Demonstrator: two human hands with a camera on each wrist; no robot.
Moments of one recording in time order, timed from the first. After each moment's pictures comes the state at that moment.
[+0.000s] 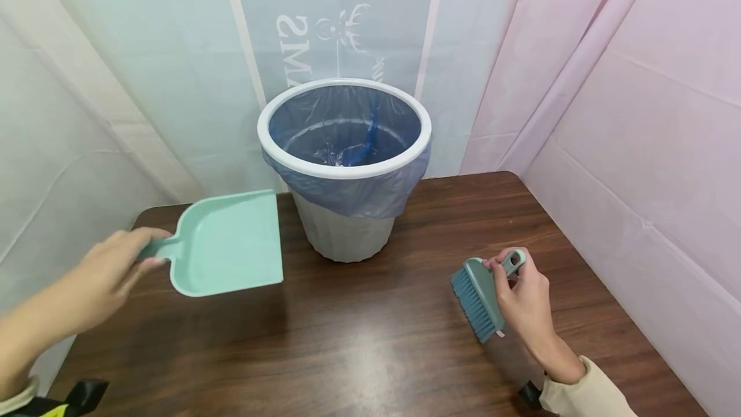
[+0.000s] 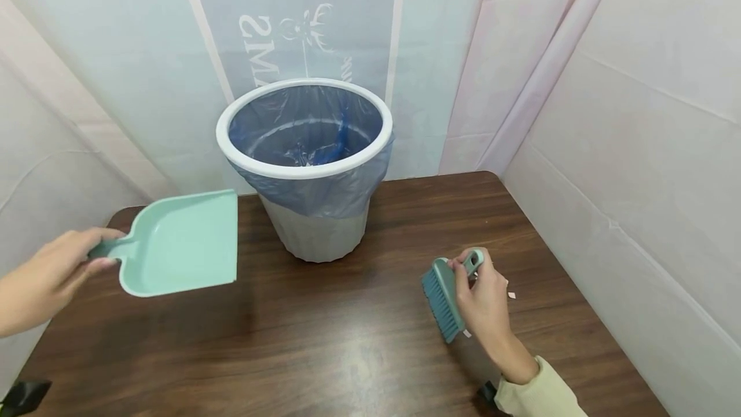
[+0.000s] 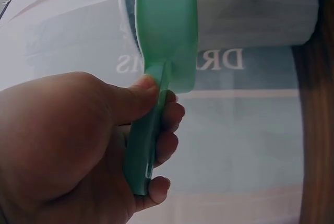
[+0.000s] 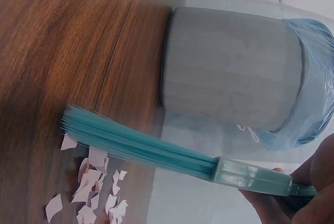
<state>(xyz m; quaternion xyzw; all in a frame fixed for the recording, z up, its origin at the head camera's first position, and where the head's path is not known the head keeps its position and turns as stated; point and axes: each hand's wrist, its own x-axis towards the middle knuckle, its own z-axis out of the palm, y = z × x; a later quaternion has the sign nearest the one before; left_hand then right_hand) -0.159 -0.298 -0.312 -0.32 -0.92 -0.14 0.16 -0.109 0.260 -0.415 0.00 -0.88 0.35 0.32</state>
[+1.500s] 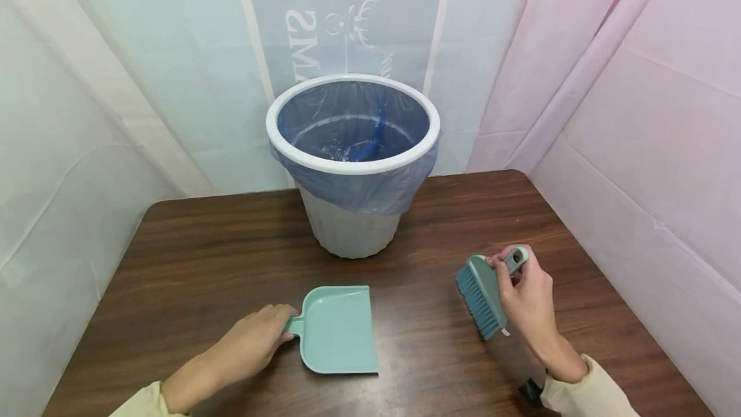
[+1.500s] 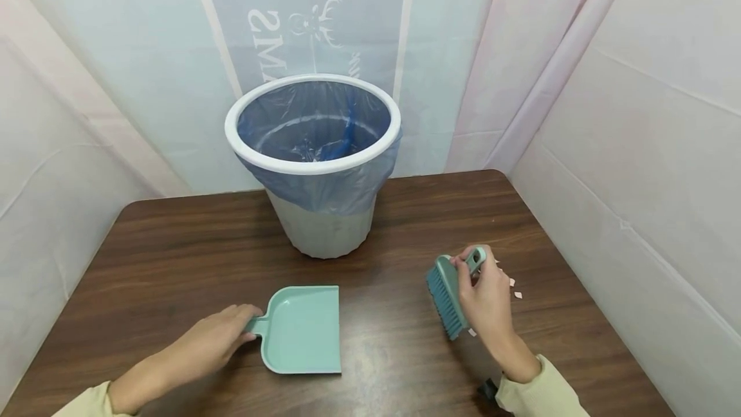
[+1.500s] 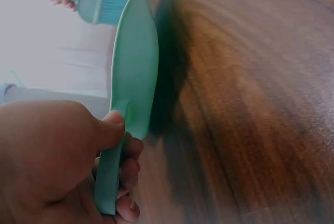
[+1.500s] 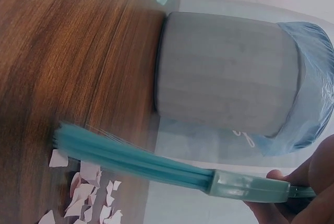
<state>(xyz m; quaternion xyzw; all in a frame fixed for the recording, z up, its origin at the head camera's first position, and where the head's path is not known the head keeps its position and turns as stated) -0.112 -0.182 -0.441 -0.35 -0.92 -0.15 -0.03 -0.111 0.255 -0.415 0.01 -0.88 0.36 0.31</state>
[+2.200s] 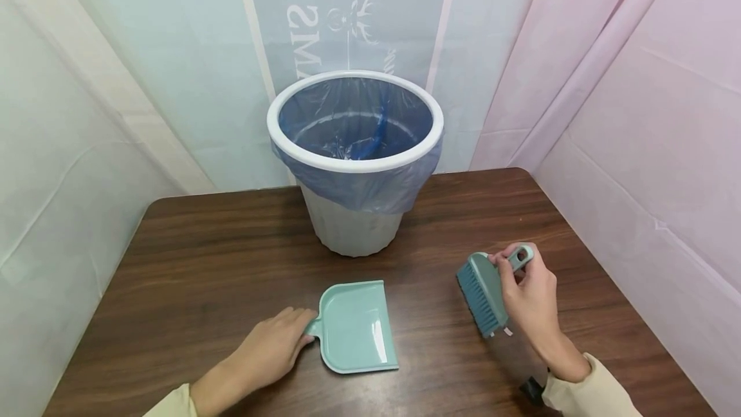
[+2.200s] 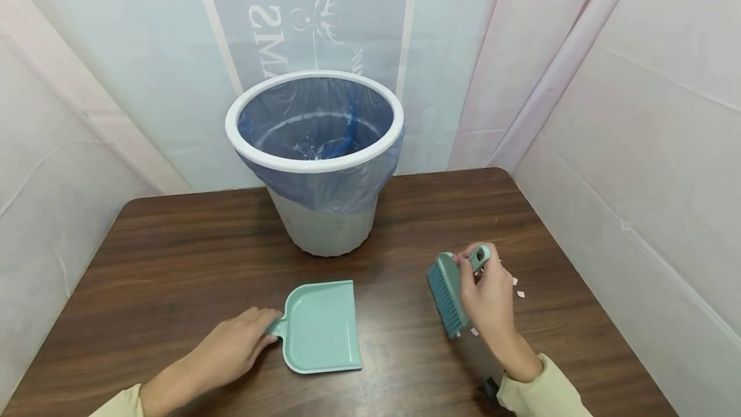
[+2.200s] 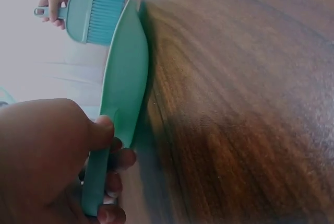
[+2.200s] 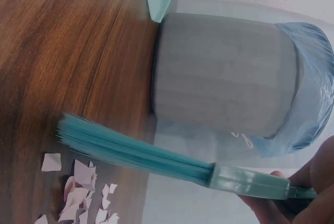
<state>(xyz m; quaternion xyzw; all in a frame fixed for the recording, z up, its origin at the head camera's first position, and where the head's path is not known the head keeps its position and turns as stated) -0.109 -0.156 -0.465 -0.34 -0.93 -0.14 0.00 -0.113 0.252 -0.410 0.01 -0.87 0.37 0.32</state>
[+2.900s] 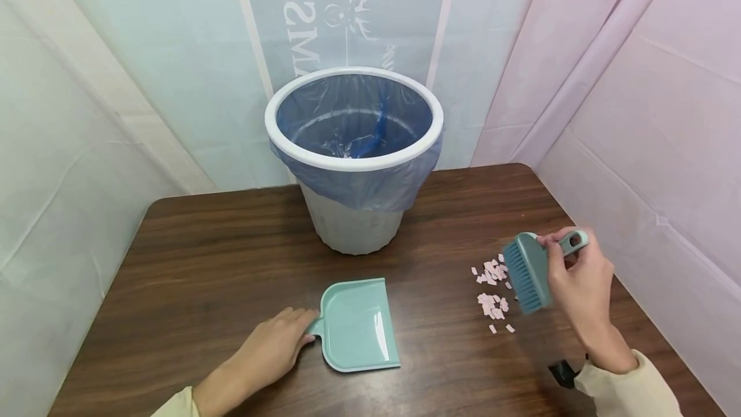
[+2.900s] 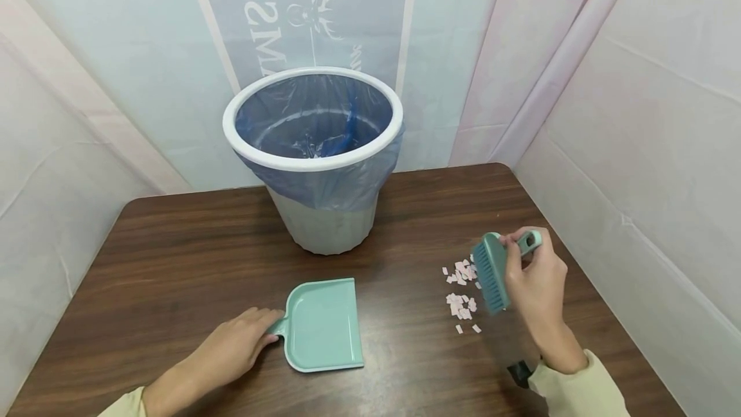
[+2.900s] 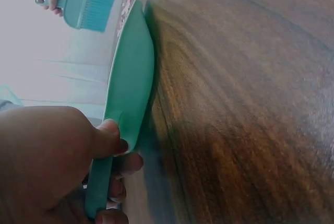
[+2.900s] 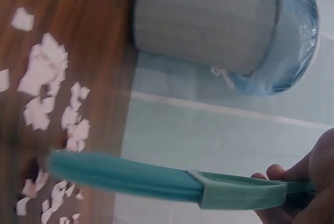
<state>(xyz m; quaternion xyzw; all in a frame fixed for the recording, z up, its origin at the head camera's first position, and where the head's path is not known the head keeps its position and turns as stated) -0.108 -0.155 -0.462 -0.34 -0.93 -0.15 0.02 -0.118 0.301 -0.385 -0.02 -0.86 0.32 0.40</state>
